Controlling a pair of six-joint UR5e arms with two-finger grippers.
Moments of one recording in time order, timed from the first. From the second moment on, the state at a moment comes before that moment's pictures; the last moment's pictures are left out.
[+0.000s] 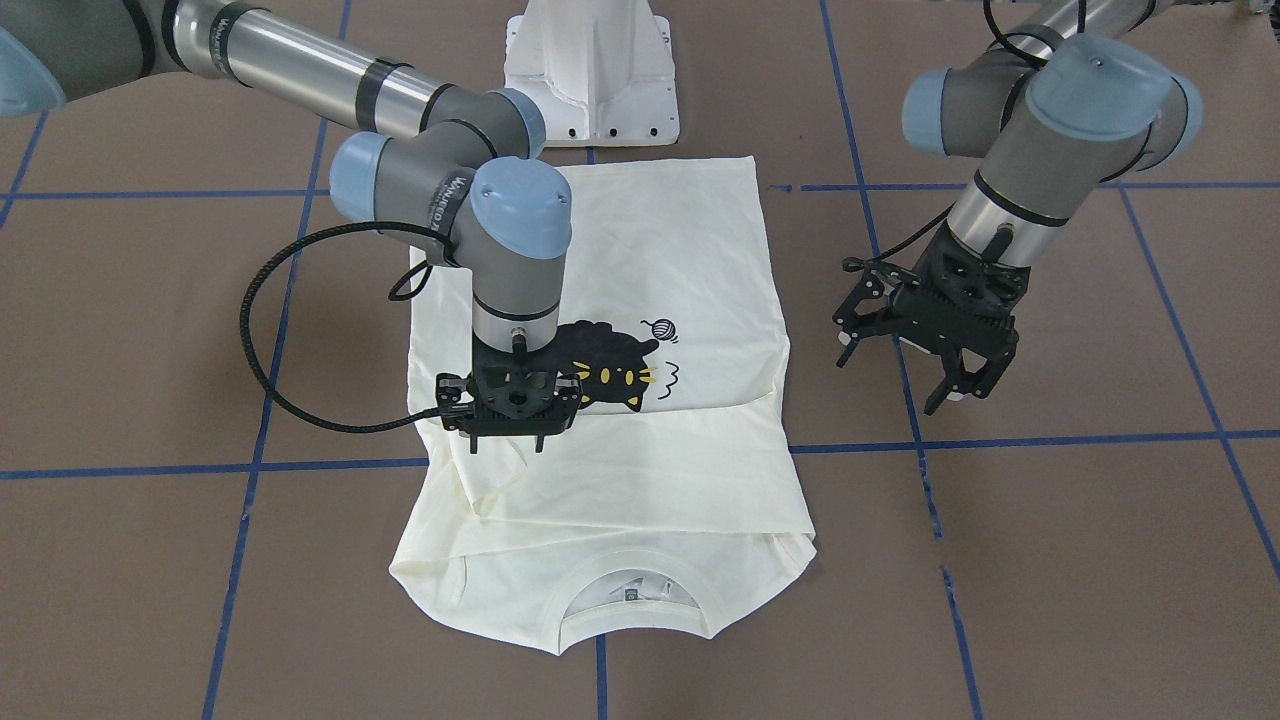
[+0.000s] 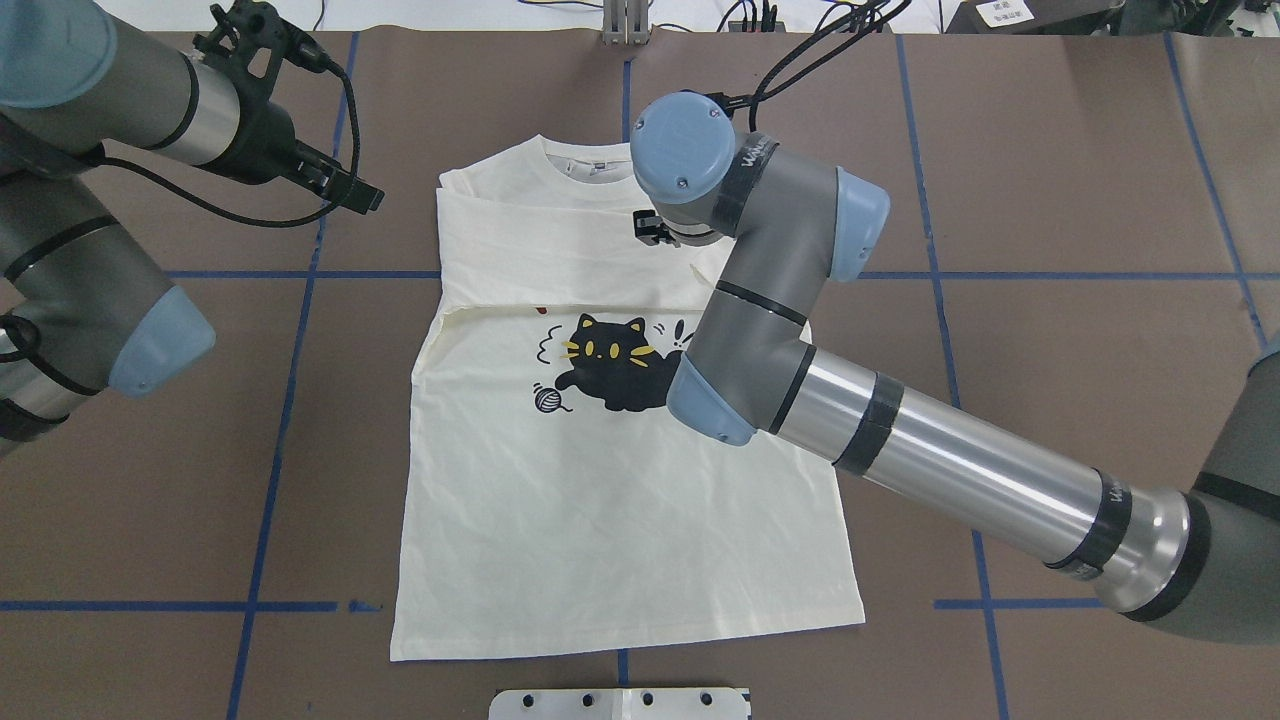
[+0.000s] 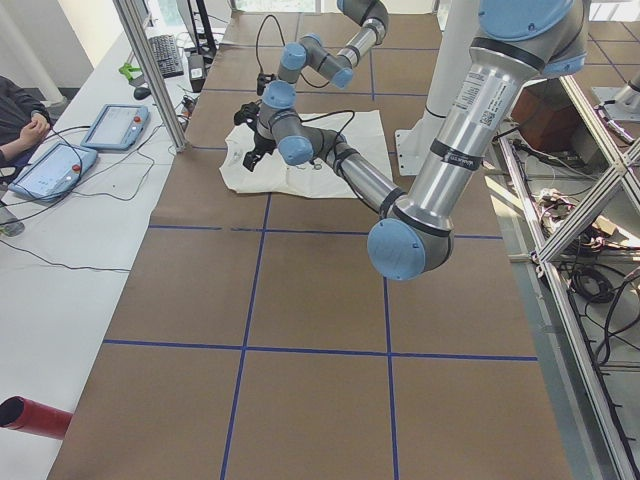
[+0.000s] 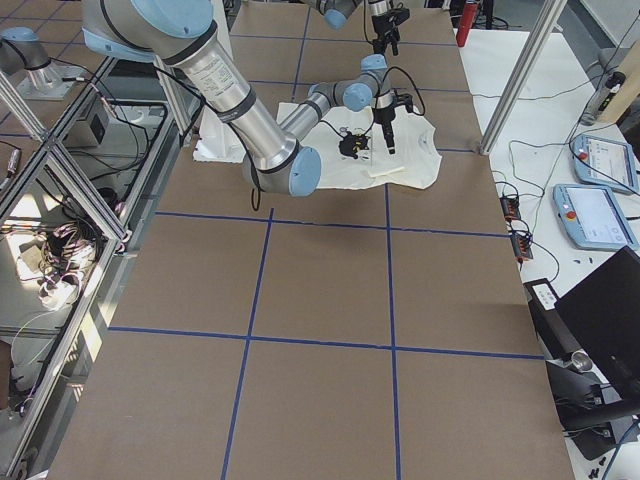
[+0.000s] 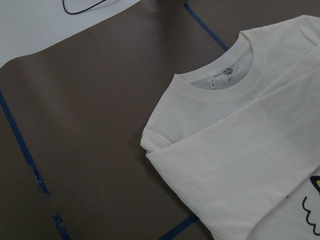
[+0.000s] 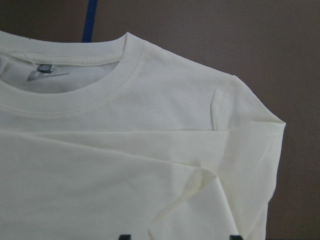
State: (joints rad) left arm -0.92 -2.01 -1.73 -1.98 -2.02 -0.47; right arm 0.61 -0.66 1.30 -1.55 1.60 1.03
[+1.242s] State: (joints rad) left arm -0.92 -2.01 -1.72 -1.99 -2.03 -0.48; right arm 0.57 -0.62 1.16 -1.55 1.48 0.88
